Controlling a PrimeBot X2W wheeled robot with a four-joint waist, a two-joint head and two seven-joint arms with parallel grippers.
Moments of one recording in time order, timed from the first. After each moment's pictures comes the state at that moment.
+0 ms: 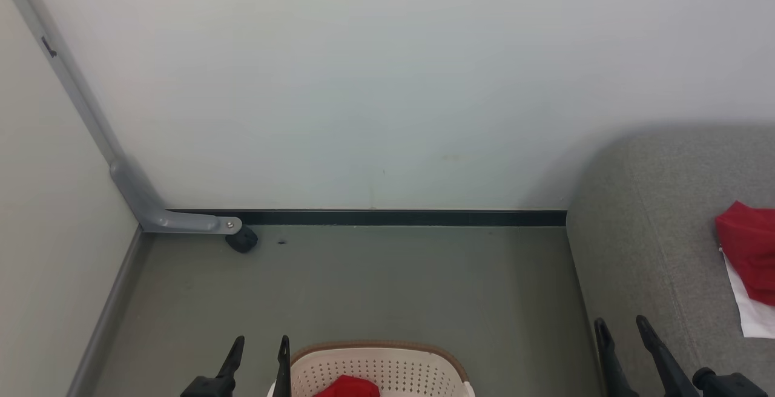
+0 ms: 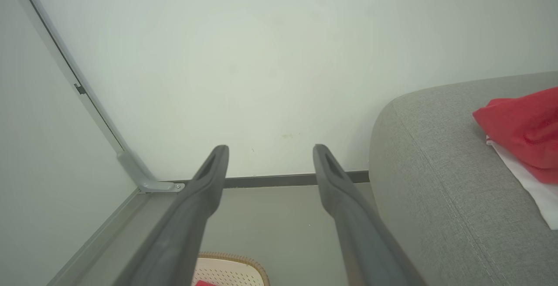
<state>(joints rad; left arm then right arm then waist) -0.11 0.10 -0.34 0.41 -0.41 0.12 -0.25 0.00 -0.13 0.12 0.21 0.32 0.12 -0.25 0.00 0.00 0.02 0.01</state>
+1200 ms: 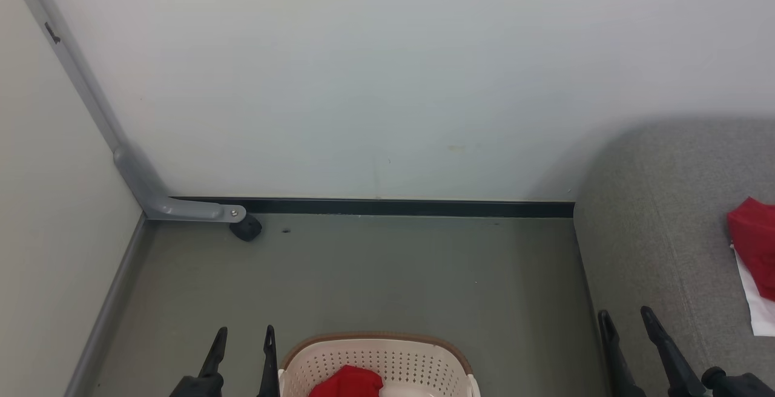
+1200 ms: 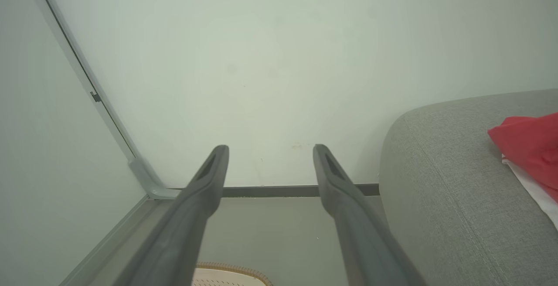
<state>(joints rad) -0.07 0.07 -0.24 0.34 -0.30 0.12 -0.25 0.03 -0.13 0.11 0.10 0.32 0.12 -0.25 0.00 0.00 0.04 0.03</state>
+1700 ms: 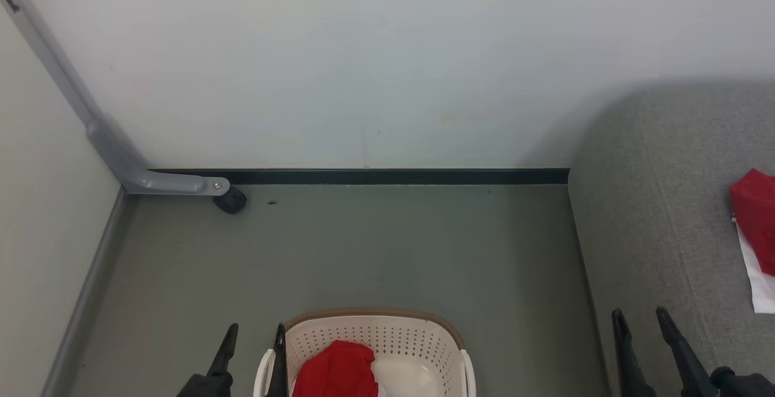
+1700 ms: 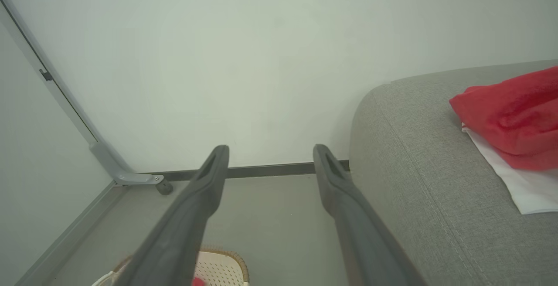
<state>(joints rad) -0.07 0.06 -0.25 0.32 -0.29 0.10 -0.25 0.03 -0.13 0.07 0.12 0.30 0.10 -0.25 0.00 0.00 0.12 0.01</state>
